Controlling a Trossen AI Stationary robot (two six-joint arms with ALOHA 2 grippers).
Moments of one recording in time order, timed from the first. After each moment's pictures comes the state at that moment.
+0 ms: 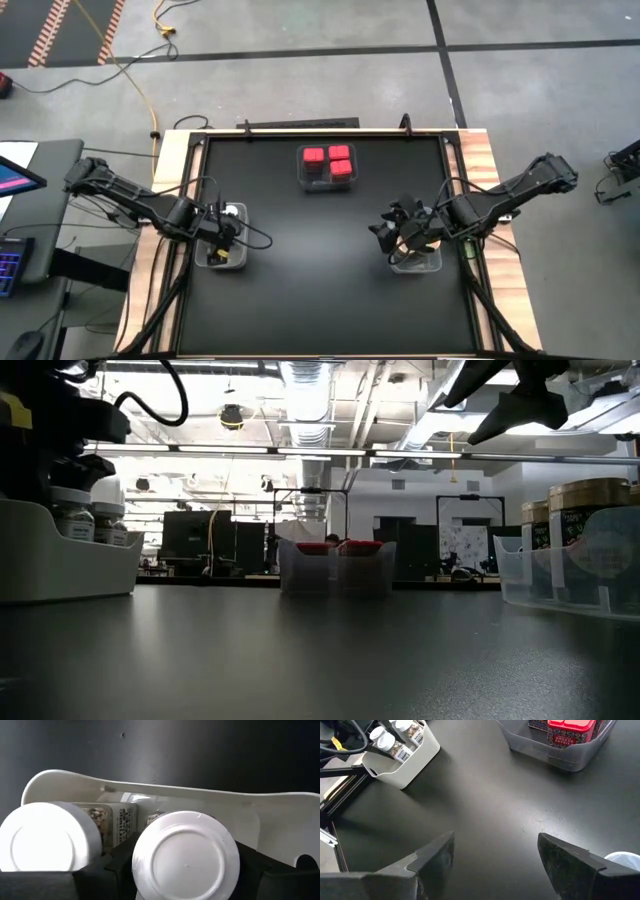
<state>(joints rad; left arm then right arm) -0.35 0.95 0.66 -0.95 -0.24 -0.42 0.40 1.18 0.99 -0.67 0.58 1.12</state>
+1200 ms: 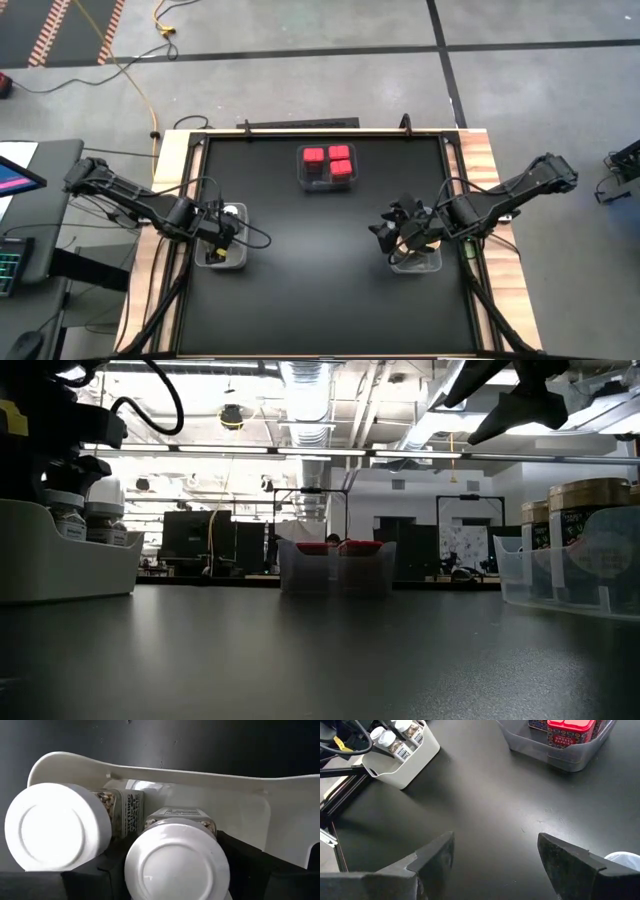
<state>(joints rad) -0.35 0.95 0.66 -1.01 -0.24 -0.43 0.40 1.18 0.99 -0.67 0.58 1.12</state>
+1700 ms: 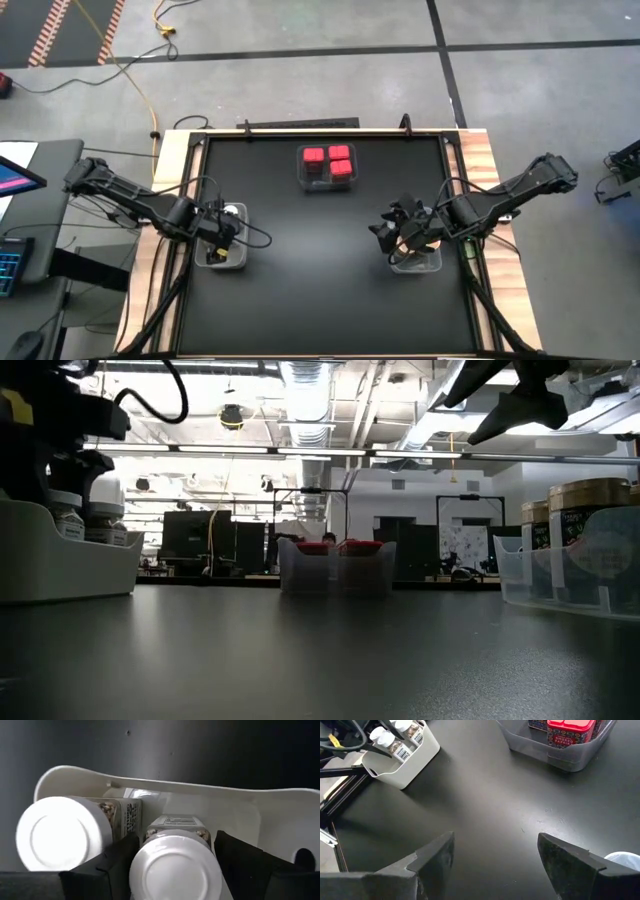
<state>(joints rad) -0.35 0.95 0.69 -1.00 -0.24 -0.43 0.40 1.18 0.99 -0.67 0.58 1.12</state>
